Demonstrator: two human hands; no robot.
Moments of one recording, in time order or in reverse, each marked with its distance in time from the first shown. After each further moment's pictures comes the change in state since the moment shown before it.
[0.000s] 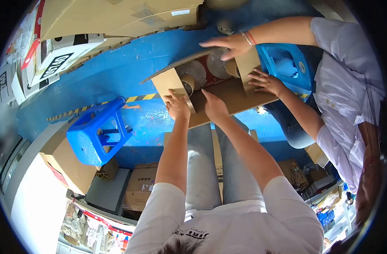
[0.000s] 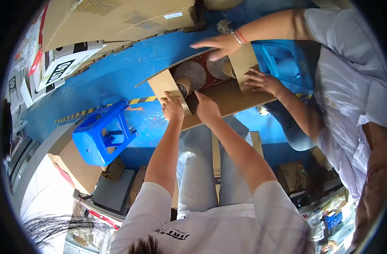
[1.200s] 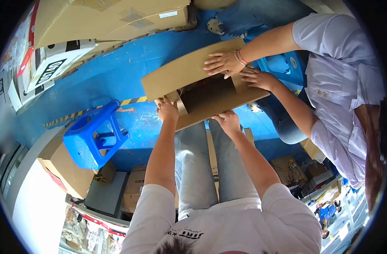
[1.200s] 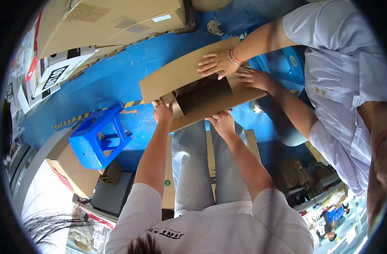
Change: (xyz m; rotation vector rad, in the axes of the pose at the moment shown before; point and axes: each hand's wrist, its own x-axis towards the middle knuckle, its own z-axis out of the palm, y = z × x) left_hand 0.003 -0.022 0.002 0.022 -0.022 0.146; right_hand -0.071 0.072 -0.030 -0.086 0.142 -0.101
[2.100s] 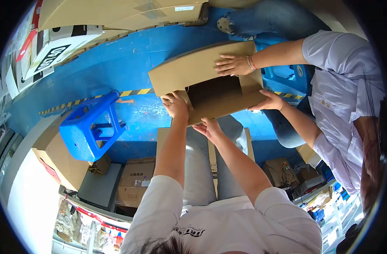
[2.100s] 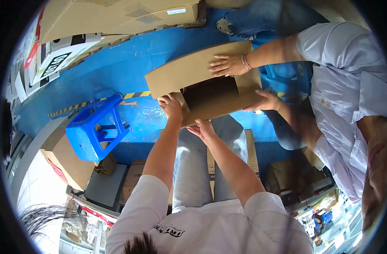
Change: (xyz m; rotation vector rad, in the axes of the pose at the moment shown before) left_hand 0.000 0.015 0.049 0.311 0.294 -0.055; right_hand 0.005 -0.068 0.060 1.331 -0.292 1.189
